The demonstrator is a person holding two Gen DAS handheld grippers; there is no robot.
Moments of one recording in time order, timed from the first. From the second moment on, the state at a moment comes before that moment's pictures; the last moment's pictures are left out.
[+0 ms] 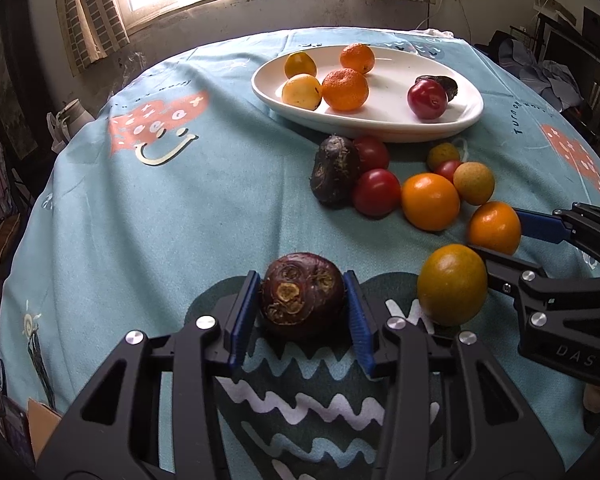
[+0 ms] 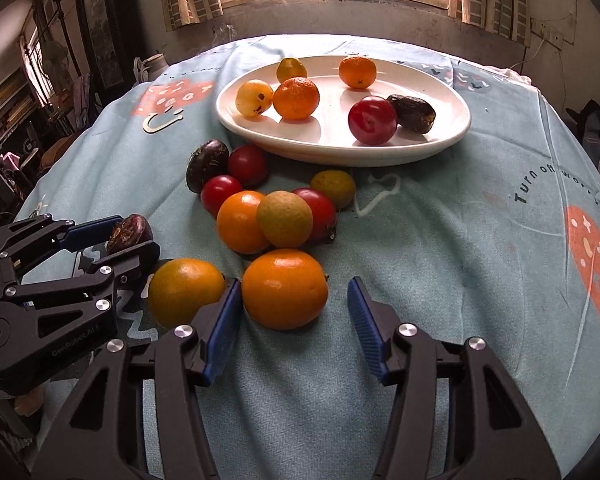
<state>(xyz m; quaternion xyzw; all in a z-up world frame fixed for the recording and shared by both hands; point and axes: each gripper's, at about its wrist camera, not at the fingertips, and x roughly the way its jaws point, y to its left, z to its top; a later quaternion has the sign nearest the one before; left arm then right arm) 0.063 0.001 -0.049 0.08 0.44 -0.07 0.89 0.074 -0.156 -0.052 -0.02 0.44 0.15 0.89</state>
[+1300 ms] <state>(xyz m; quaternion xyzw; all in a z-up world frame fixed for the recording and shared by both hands) 0.178 -0.061 -0.011 0.04 0.41 -0.10 0.91 0.205 -0.208 0.017 0.08 0.36 0.09 0.93</state>
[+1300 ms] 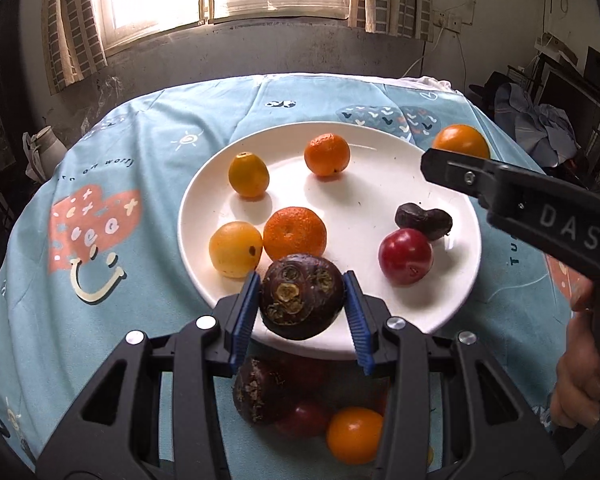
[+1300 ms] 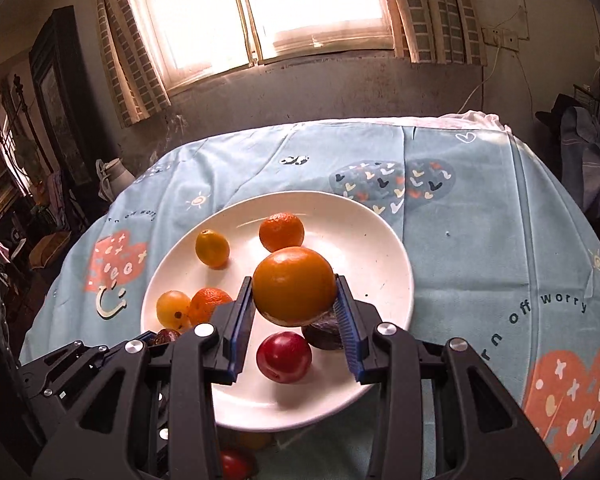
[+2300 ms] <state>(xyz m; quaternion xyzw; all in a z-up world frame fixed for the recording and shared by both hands) 0.085 -0.013 -0.003 0.04 0.36 -0.04 0.93 0.081 -0.180 0.031 0.00 0.29 0.10 0.95</state>
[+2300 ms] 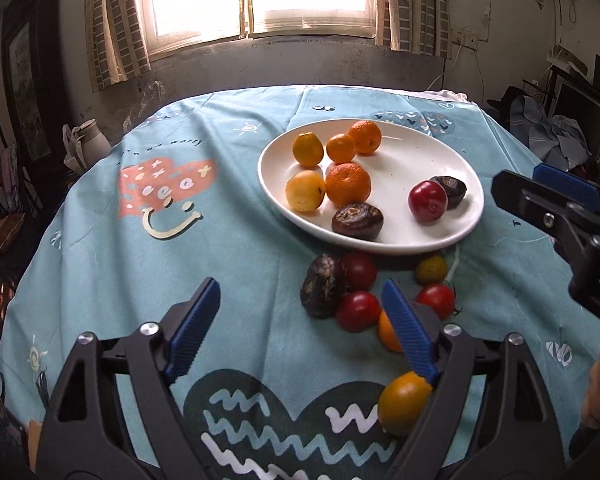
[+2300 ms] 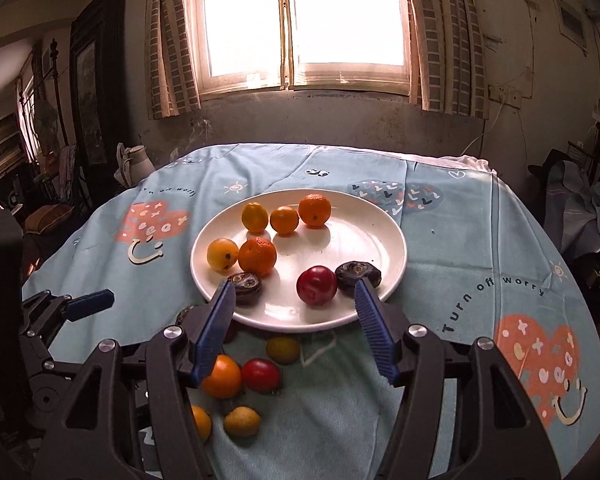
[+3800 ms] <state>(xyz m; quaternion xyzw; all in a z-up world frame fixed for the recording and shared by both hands) 0.112 0.013 -0.027 0.08 0.37 0.02 0.92 0.053 -0.209 0.011 0.04 0.32 0.09 0.94</state>
